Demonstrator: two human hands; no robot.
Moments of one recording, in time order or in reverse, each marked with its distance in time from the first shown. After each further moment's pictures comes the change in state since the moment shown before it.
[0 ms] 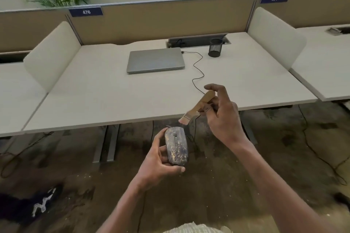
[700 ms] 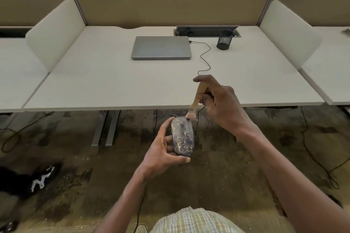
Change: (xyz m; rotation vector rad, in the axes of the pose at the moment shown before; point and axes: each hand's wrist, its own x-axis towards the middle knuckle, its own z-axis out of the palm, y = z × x) left_hand 0.004 0.002 0.014 -0.128 0.013 -0.016; right_hand 0.027 -0.002 0.001 -0.205 -0.257 -0.155
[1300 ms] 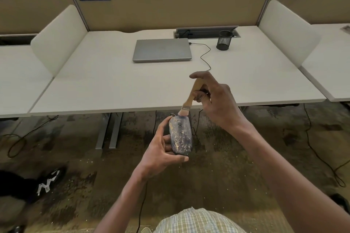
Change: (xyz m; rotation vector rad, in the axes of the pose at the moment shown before) left_hand -0.009 0.006 -0.010 0.023 0.016 0.041; right_hand 0.001 -0.015 0.007 0.065 0.061 -0.033
